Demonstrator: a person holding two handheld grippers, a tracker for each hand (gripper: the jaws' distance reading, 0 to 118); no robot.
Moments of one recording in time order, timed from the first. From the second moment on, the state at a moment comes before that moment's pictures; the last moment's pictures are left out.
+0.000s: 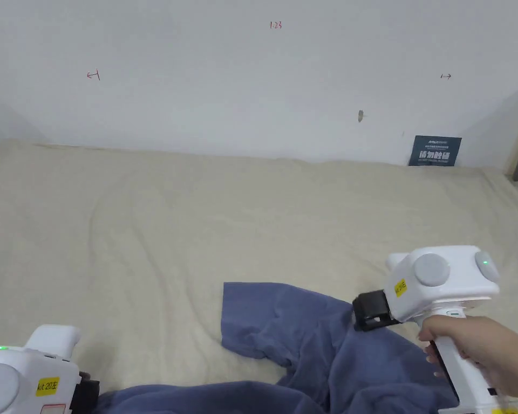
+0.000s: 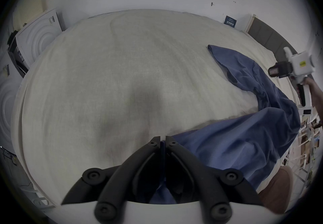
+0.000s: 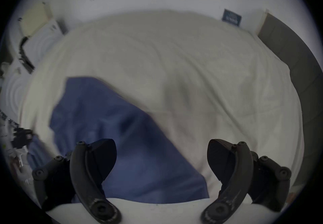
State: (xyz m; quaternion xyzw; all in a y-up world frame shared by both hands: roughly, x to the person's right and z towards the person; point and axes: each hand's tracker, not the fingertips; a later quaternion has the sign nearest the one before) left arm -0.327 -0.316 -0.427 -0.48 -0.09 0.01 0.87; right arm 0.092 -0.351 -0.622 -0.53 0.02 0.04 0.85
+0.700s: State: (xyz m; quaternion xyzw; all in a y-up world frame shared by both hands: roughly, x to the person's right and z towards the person) left arm -0.334 -0.259 -0.399 -0.44 -0.09 0.05 0.89; right arm 0.130 -0.283 -0.511 -0.46 0.08 -0.02 0.88
